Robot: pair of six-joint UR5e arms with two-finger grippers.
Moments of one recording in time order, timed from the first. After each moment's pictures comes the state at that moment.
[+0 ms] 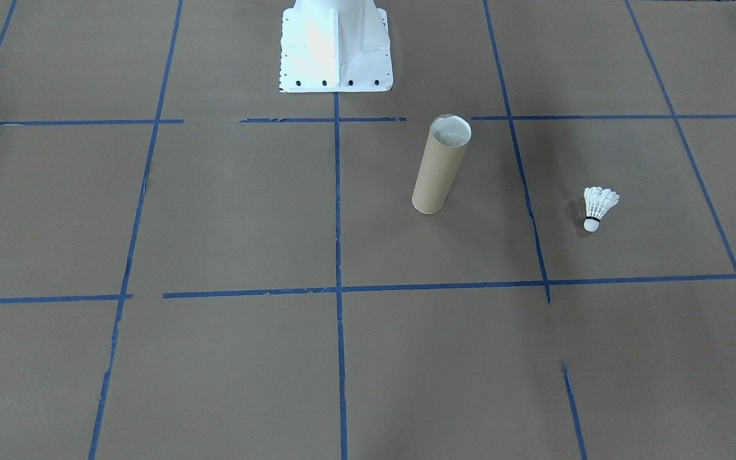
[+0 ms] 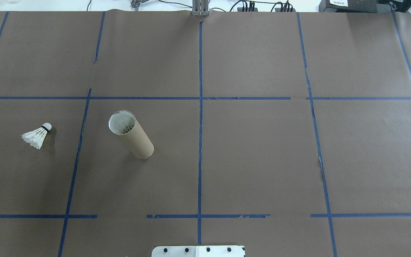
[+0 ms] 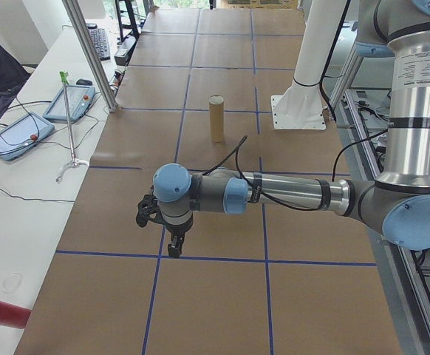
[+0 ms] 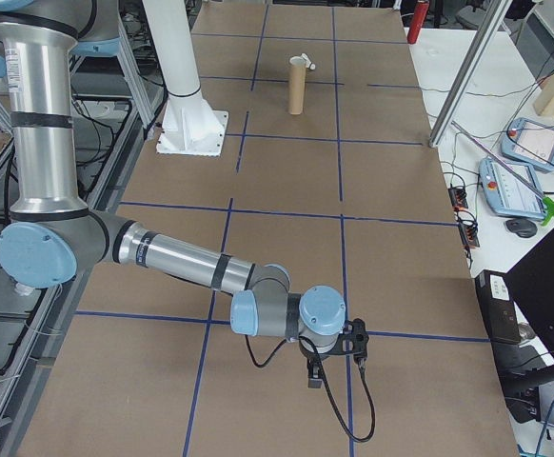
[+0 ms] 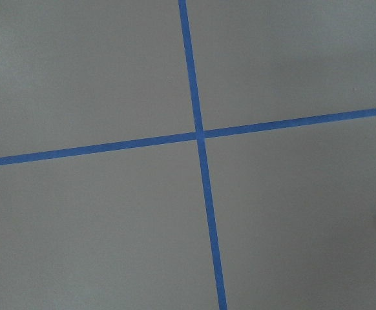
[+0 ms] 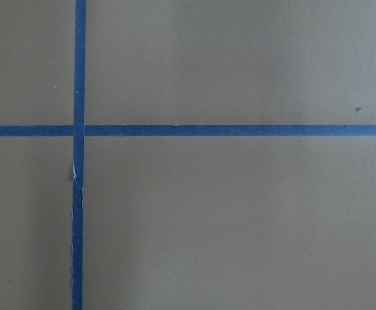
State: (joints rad) left arm -1.60 -1.55 -1.68 -1.54 -2.38 0.12; right arm 1.62 -1.56 1.31 -1.31 2.33 -0.01
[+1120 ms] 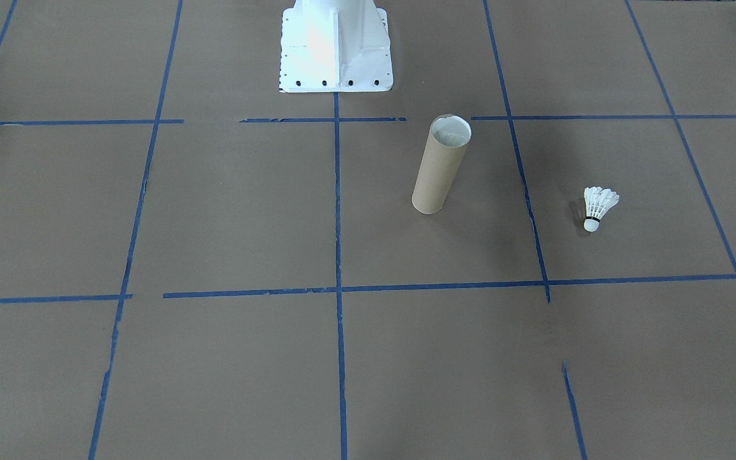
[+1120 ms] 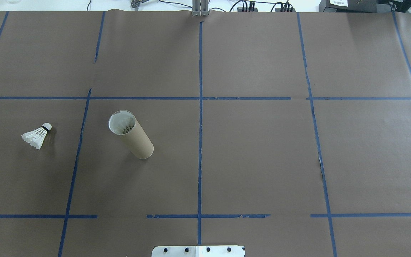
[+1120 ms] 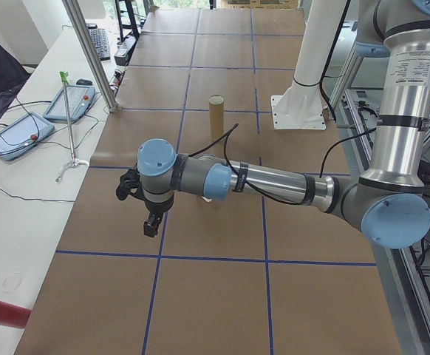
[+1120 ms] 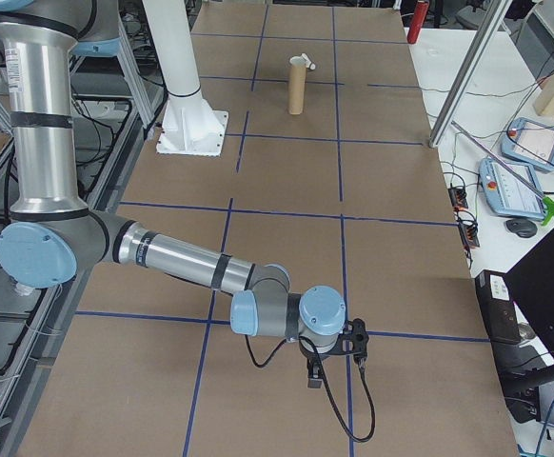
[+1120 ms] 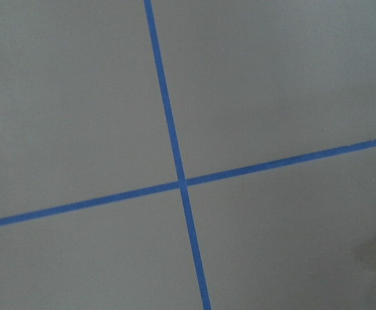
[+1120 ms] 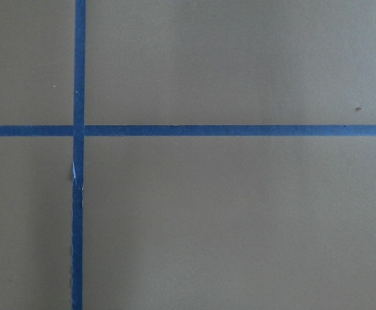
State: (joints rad) left arm -1.59 -1.65 -1.67 -1.64 -2.39 0.08; right arm 1.62 -1.56 1.31 -1.31 2.33 -0.01
